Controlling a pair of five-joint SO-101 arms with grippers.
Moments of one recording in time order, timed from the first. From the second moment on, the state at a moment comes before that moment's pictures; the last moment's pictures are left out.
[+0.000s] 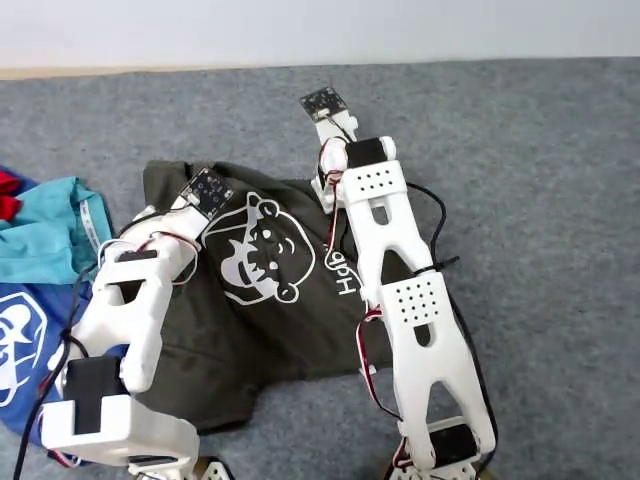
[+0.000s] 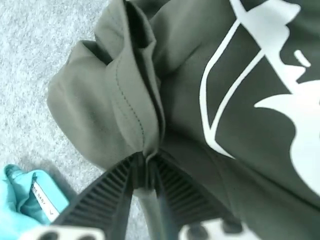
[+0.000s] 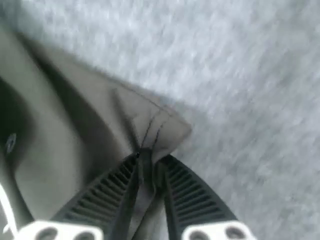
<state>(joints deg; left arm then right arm) -11.3 2.4 45.9 17.5 -40.7 -18.5 75.2 -80.2 87.3 11.1</state>
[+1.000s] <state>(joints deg) -11.3 2.4 45.9 17.5 -40.7 -18.0 68.0 -79.6 100.1 7.9</state>
